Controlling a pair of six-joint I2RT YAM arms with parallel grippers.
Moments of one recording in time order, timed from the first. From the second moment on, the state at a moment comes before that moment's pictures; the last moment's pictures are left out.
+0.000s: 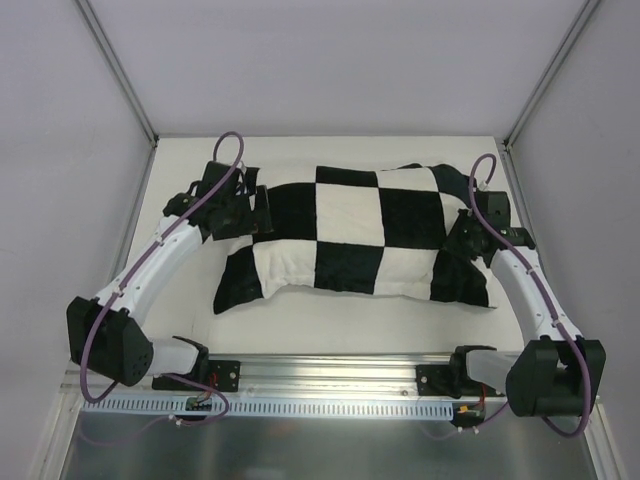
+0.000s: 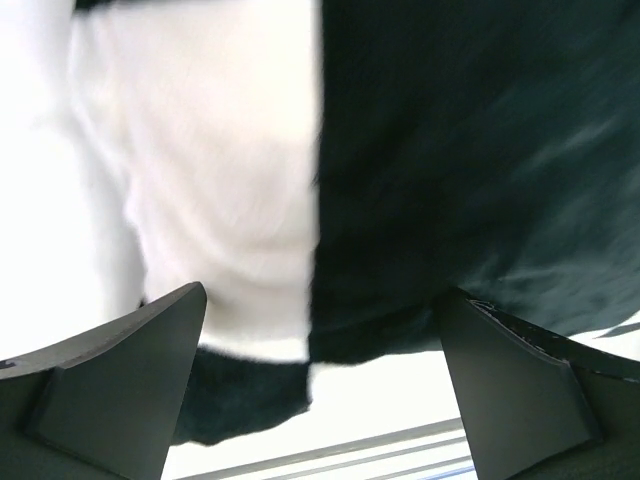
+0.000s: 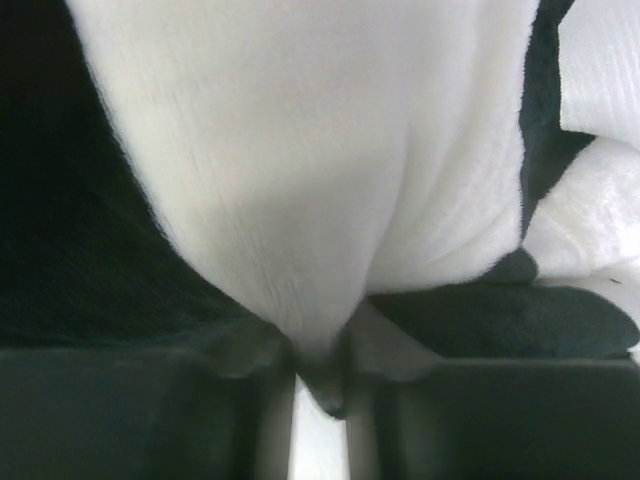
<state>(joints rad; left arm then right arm) -0.34 1.34 1.19 -0.77 0.03 -0.47 0.04 1.16 0.91 -0.66 -0.02 0.46</state>
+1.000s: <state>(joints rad) -0.34 1.17 0.86 -0.71 0.17 -0.64 -0.05 1.02 0.76 -0.71 -0.23 0.49</state>
